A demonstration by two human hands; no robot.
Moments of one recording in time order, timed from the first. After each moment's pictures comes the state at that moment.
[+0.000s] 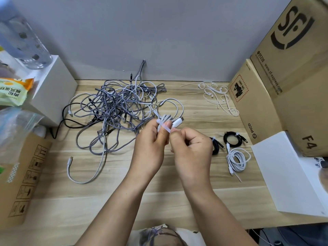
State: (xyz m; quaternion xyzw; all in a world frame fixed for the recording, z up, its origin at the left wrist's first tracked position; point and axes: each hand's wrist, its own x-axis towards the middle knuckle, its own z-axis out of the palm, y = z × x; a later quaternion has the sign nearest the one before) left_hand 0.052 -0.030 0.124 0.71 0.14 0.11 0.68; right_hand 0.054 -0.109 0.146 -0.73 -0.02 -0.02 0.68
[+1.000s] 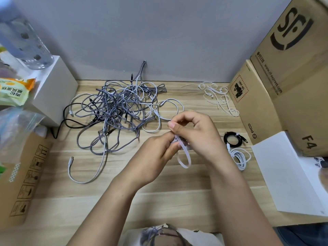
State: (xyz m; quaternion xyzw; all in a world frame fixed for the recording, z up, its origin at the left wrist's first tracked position) left_hand 0.039 -0.015 0.125 0.87 -0.07 0.01 0.49; right_hand 0.103 -0.133 0.154 -0.80 -0.12 0.14 0.57
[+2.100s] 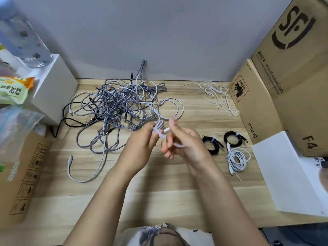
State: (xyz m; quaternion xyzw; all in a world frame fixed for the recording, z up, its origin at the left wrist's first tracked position) left_hand 0.051 0.008 0.092 0.87 0.06 0.06 0.49; right_hand 0.086 -0.123 0.136 -0.62 -0.04 0.32 0.72
